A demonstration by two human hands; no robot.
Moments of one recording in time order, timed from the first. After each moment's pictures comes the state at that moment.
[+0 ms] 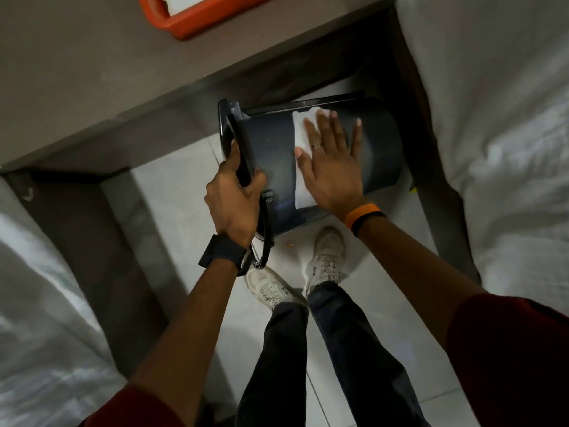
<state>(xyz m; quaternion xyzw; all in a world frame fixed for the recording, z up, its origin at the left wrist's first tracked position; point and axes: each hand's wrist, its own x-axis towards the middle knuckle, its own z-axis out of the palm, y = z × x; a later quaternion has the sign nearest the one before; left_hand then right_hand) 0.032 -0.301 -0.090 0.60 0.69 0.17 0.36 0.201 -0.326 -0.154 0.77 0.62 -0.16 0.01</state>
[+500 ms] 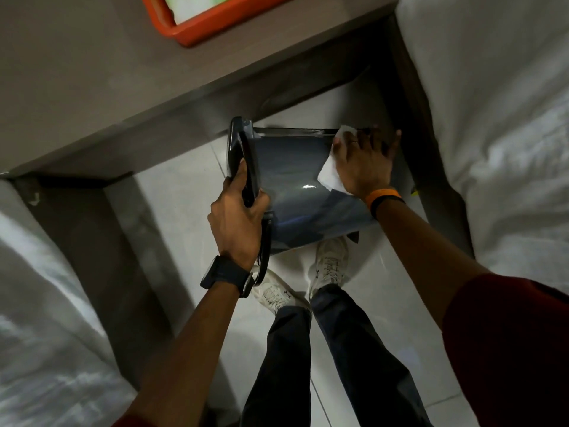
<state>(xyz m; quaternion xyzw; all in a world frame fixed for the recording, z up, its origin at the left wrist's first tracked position) 0.018 -0.321 -0.084 0.61 0.69 0.13 0.37 0.251 -0.321 -0.173 0.83 0.49 -0.22 0.12</state>
